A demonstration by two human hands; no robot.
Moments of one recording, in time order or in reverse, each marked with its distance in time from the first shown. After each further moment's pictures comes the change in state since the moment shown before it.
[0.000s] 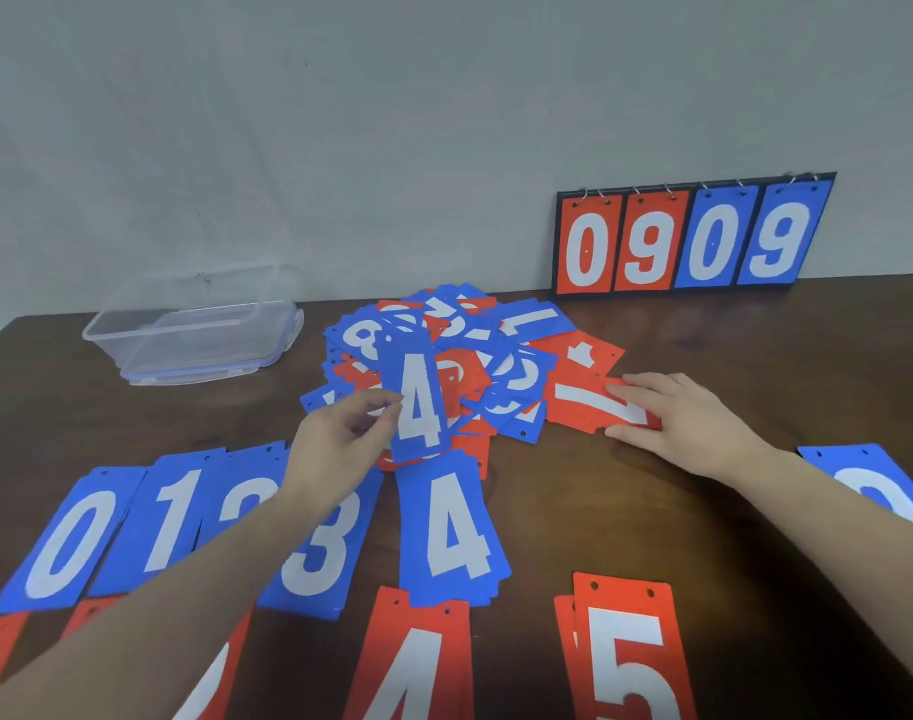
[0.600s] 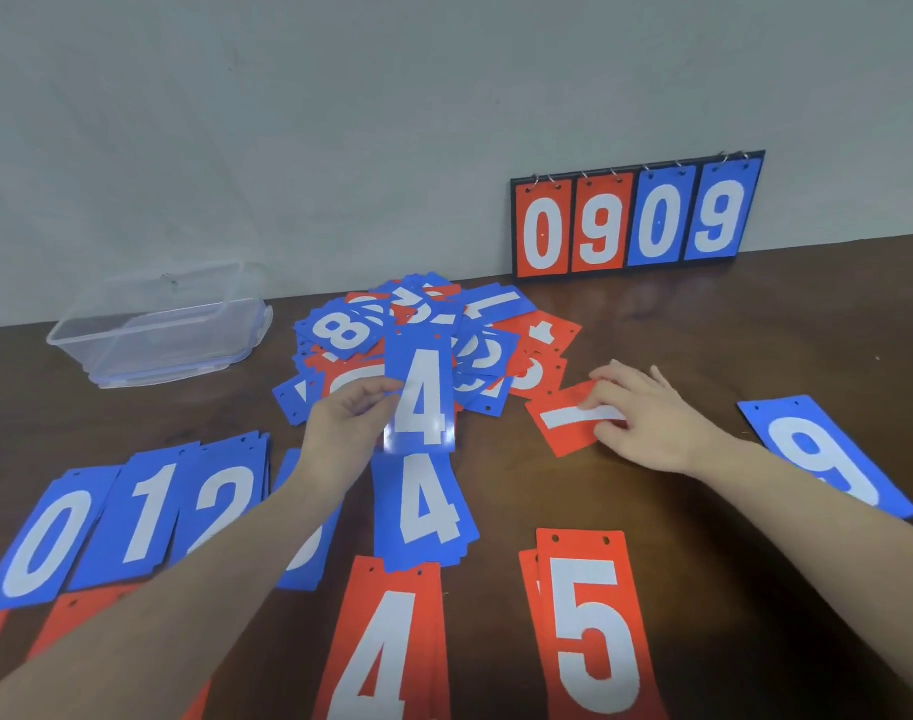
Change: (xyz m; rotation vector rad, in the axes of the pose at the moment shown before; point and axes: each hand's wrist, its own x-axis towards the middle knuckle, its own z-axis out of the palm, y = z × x) left_hand -0.017 0.036 0.031 -0.370 -0.013 -0.188; right_hand -0.042 -0.002 0.018 0.142 0.096 -0.076
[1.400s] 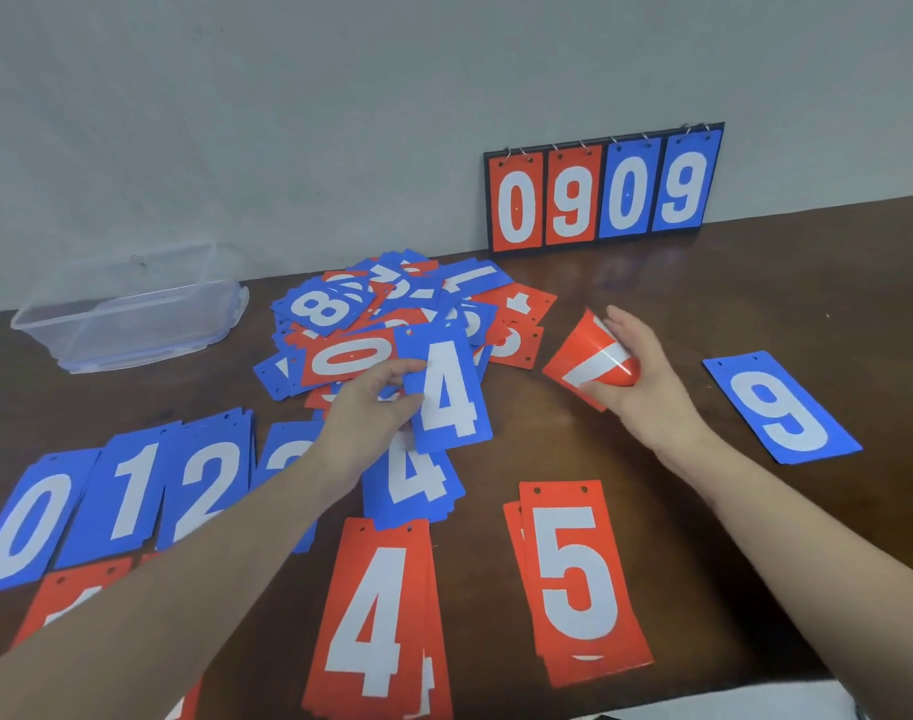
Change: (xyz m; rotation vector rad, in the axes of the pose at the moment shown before) left_hand -0.018 0.002 0.016 0.161 -0.236 0.017; right_hand -0.046 -0.032 0.004 0.723 0.365 0.264
